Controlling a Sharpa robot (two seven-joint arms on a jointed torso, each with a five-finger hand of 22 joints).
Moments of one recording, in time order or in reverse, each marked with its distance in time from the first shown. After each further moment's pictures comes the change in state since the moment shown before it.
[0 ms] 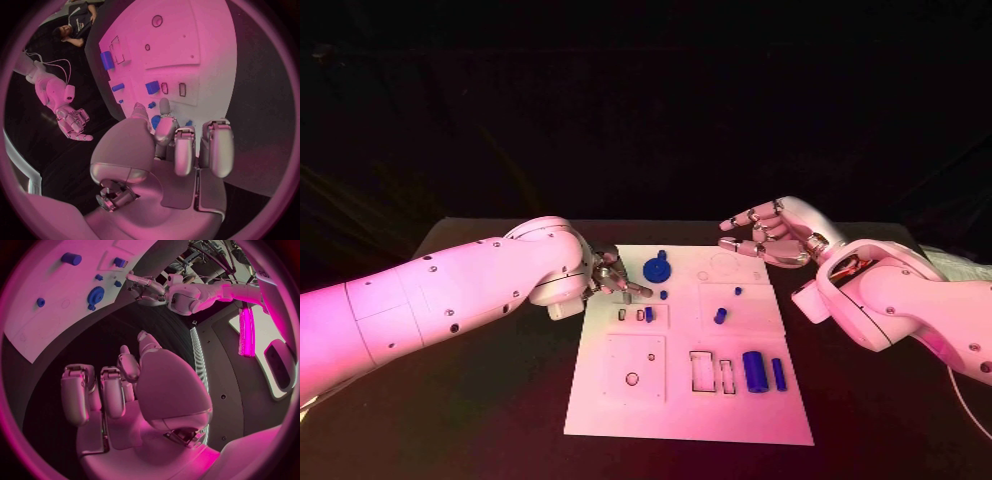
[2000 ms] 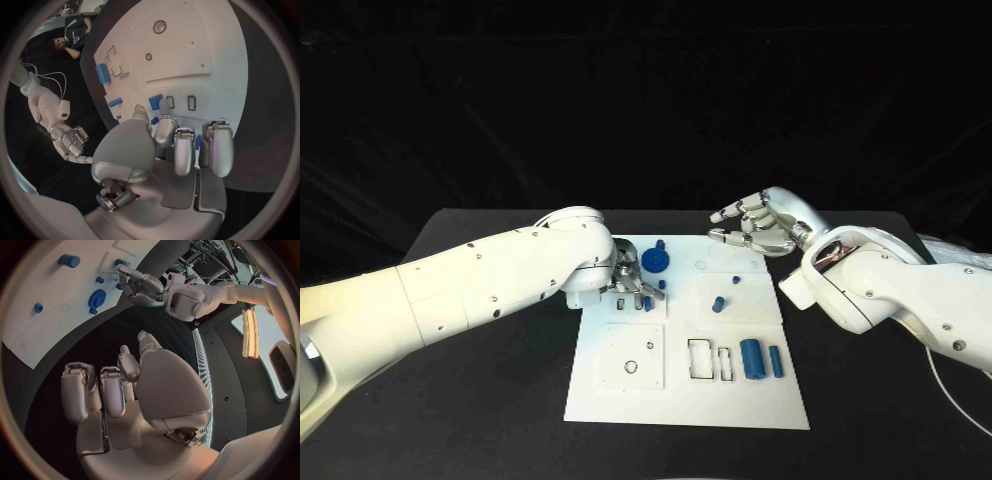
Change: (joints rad) left arm -0.007 0.133 -0.011 -0.105 -0.034 0.129 -0.045; left_hand 0.050 0.034 -0.022 -0.003 0.023 -0.032 -0.004 0.046 0.090 0.014 -0.007 0.023 0.034 -0.003 -0.003 0.000 0.000 0.000 0.000 0.000 0.000 -0.001; right arm 0.000 0.045 -0.005 -0.038 -0.010 0.014 -0.041; right_hand 0.000 0.000 -0.006 0.000 0.016 0.003 -0.003 0.000 0.000 -0.005 -0.004 -0.023 -0.019 0.000 0.000 -0.021 0.000 0.000 -0.011 -0.004 -0.024 0.000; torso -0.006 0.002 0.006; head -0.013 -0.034
